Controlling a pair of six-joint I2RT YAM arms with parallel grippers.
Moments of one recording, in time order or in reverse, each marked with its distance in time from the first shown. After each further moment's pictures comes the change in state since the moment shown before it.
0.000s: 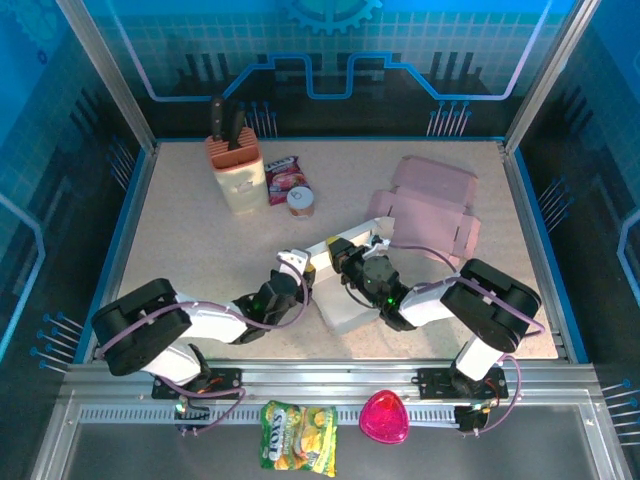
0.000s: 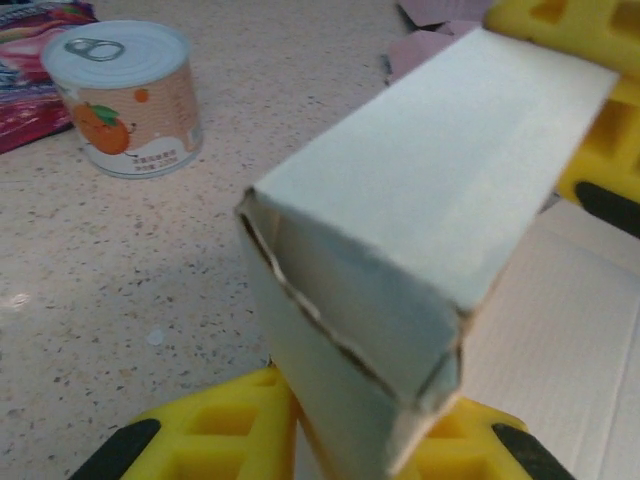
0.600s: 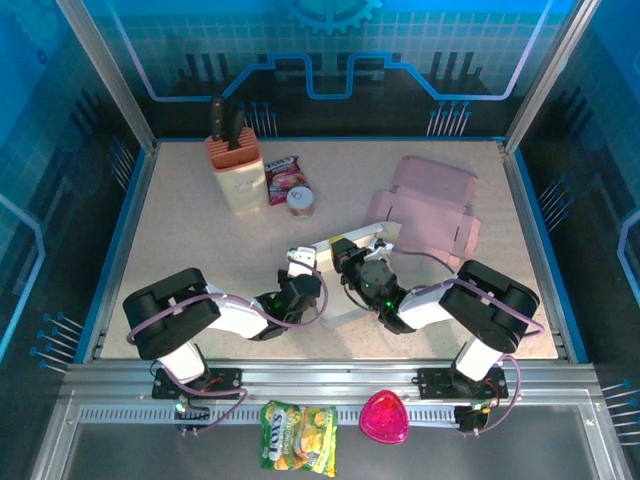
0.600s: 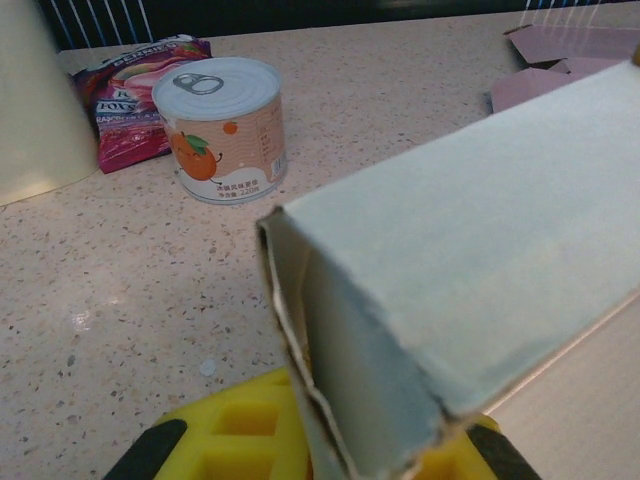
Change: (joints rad) left arm -0.069 0.165 0.128 -0.007 -0.299 -0.061; right arm 0.027 0.004 -0.004 0.012 0.120 0.031
